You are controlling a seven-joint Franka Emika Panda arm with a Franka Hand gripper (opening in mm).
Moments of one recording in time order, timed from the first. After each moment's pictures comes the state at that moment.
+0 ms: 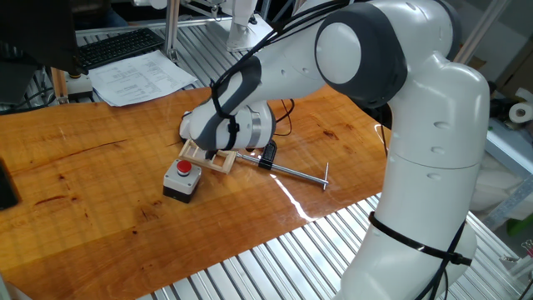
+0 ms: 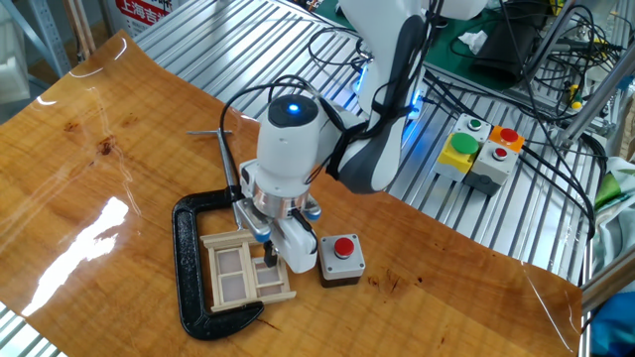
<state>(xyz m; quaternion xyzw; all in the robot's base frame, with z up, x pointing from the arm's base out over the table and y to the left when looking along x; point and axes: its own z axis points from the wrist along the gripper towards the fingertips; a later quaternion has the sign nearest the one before) 0.542 0.008 0.068 0.23 0.97 0.05 0.10</state>
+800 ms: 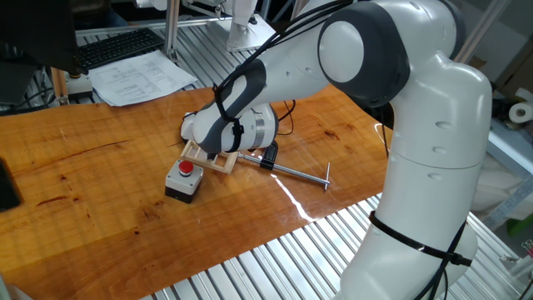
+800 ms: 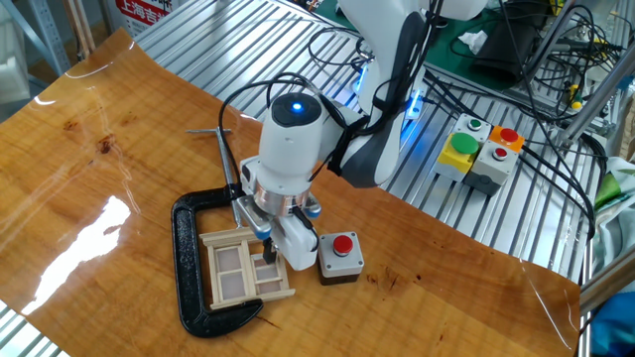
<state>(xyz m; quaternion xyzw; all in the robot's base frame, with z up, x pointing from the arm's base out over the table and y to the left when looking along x) 0.540 0.006 0.068 0.22 0.97 0.04 0.10</state>
